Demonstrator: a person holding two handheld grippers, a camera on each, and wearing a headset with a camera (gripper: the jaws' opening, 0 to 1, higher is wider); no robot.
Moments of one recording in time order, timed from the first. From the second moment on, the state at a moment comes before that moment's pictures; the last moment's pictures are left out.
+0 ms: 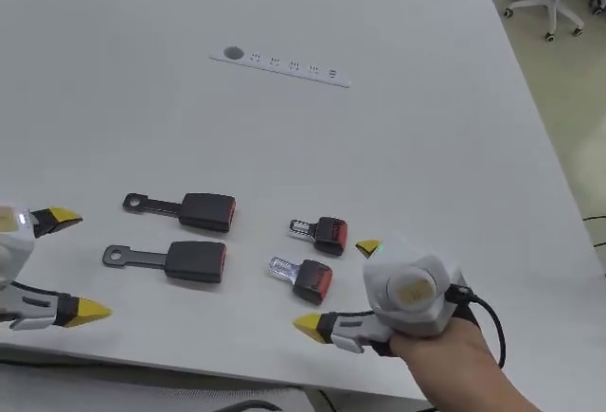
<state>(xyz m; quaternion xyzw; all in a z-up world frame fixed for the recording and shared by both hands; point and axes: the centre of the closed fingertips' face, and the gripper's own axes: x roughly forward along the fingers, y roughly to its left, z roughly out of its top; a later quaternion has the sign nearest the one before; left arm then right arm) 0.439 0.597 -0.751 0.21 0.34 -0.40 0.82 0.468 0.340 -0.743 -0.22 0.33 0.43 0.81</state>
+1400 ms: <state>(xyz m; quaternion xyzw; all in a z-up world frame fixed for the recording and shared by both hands) 0.476 0.509 -0.774 0.28 0.34 -0.52 0.73 0.477 0.355 -0.778 -0.24 0.36 0.49 0.75</state>
